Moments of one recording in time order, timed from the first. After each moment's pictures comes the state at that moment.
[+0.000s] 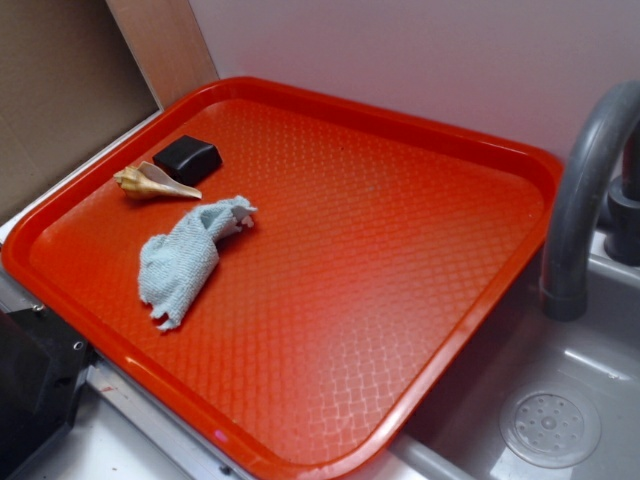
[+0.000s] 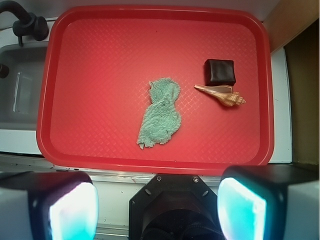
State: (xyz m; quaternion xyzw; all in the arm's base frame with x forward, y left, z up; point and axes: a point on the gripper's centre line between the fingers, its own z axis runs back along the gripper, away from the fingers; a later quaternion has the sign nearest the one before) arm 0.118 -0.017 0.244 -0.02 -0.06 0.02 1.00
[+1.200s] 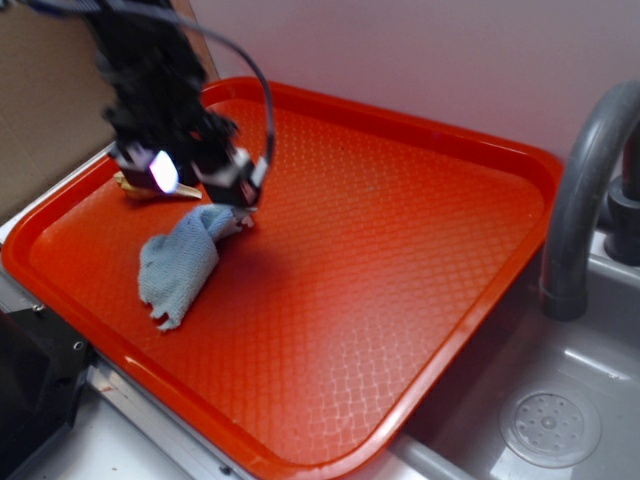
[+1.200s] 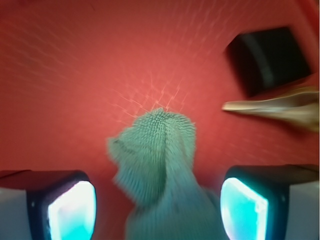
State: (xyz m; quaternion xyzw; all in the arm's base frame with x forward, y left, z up) arm 0.211 -0.017 0.043 0.04 -0.03 0.18 0.98
